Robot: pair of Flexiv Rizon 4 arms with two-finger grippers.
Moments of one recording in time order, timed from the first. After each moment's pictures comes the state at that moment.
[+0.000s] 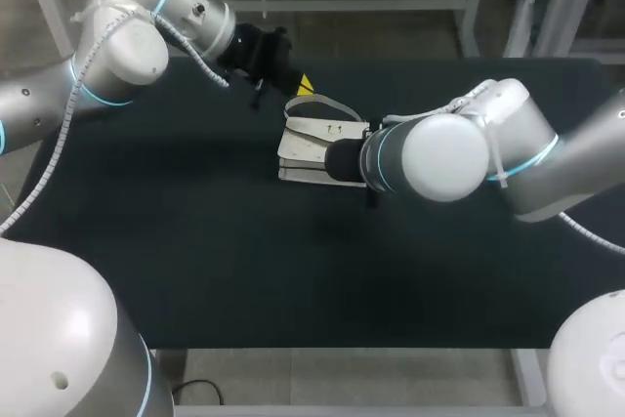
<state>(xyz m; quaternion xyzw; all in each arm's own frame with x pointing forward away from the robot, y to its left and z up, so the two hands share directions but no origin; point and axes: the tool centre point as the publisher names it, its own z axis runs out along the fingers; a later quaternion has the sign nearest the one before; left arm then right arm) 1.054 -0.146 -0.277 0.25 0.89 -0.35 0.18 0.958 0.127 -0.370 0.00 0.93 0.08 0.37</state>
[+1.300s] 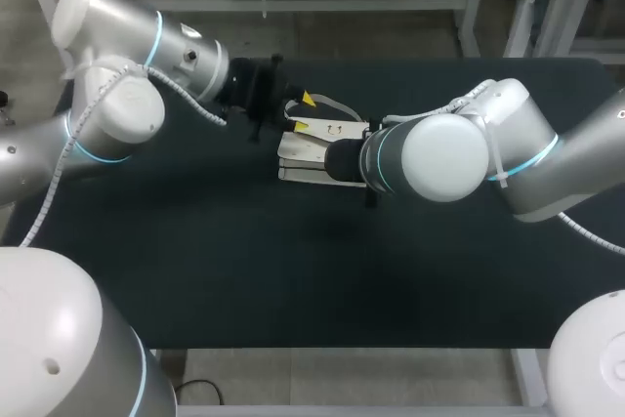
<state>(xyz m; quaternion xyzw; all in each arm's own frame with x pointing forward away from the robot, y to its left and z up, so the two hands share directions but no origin) 1.004 -0.146 -0.295 0.25 0.87 -0.35 0.24 0.958 0.127 -0.370 0.00 0.93 0.08 0.37</state>
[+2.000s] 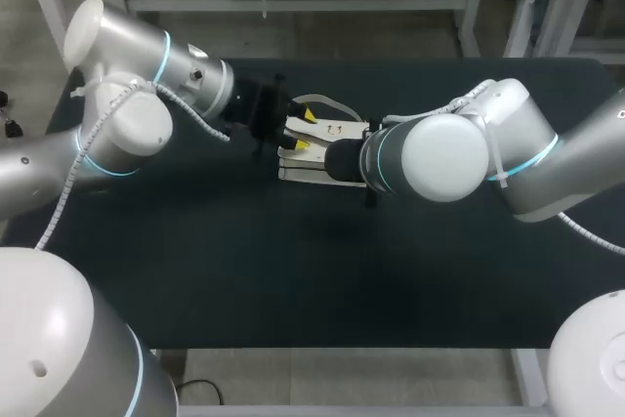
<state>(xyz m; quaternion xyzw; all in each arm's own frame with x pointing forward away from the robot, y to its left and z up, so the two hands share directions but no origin) 1.006 -0.149 -0.335 0.26 0.87 -0.35 0.22 0.958 0.127 -0.370 0.00 0.93 0.08 0.37</state>
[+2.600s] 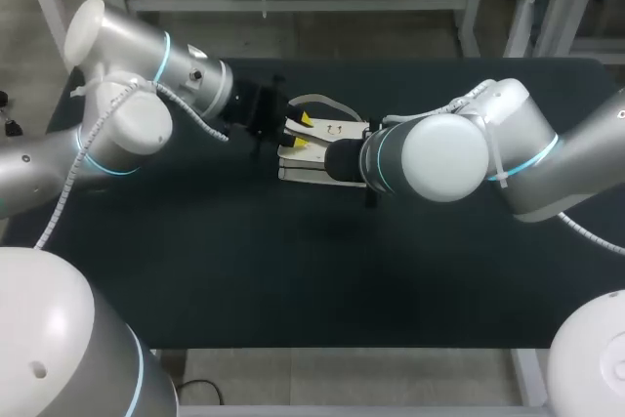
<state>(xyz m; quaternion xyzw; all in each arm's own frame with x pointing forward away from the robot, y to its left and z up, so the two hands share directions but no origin) 1.011 -0.144 -0.341 0.25 0.87 -0.35 0.22 0.958 0.127 -0.370 0.00 0.93 0.08 0.37</state>
